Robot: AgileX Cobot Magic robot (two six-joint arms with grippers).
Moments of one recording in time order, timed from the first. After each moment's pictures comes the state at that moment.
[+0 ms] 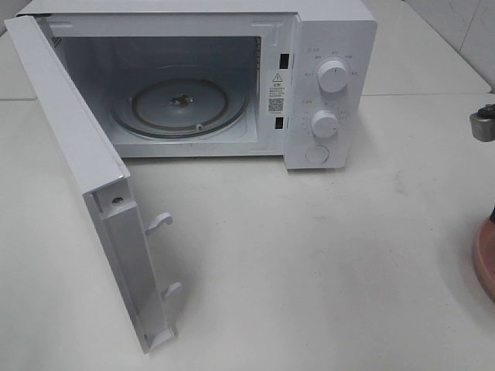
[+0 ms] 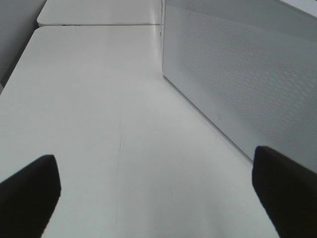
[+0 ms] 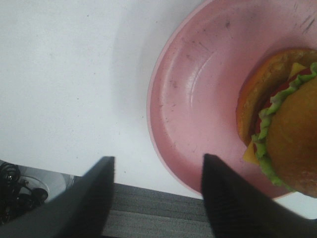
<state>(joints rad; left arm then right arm) 0.03 -0.01 -0.50 -0.10 1.04 0.07 0.09 1.39 -0.84 -0.15 1.03 -0.13</state>
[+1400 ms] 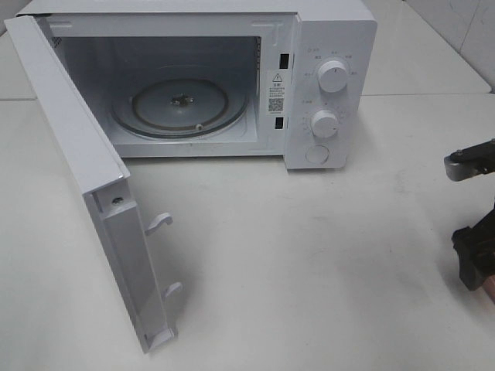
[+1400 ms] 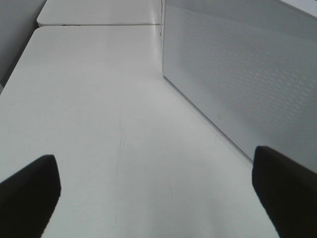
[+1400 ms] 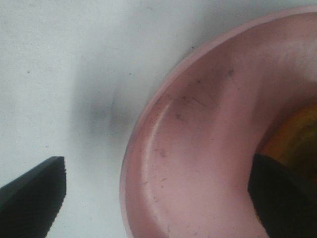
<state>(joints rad) 0.03 -0.01 -0.50 -0.10 1.04 0.07 0.03 1.63 -0.73 -0.22 0.67 -0.05</state>
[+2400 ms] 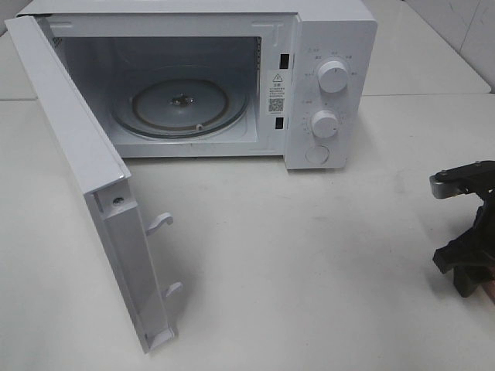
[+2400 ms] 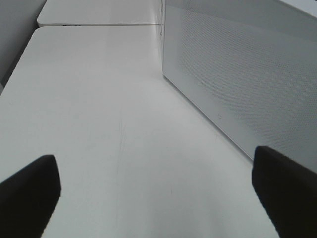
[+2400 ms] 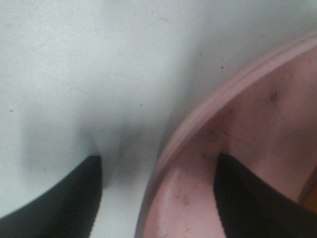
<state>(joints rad) 0.03 -0.01 -0.50 -0.10 1.04 0.07 0.03 1.78 -0.70 -0.24 0.52 0.05</state>
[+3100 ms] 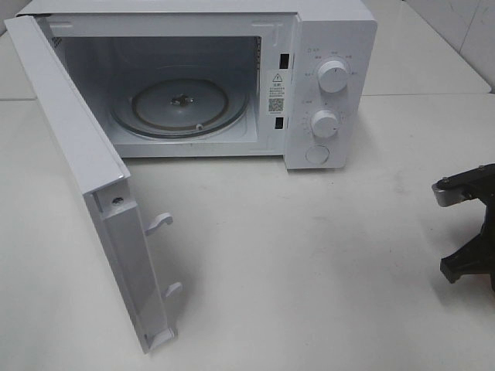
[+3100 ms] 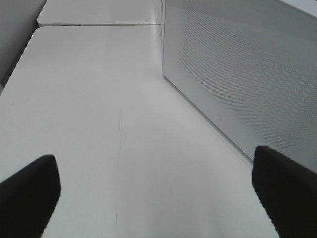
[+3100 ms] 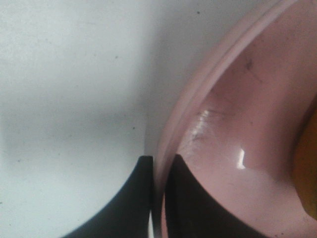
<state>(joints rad) 0.03 -0.01 -0.50 -0.10 1.04 0.07 0.11 1.73 -0.71 -0.37 0.66 0.24</state>
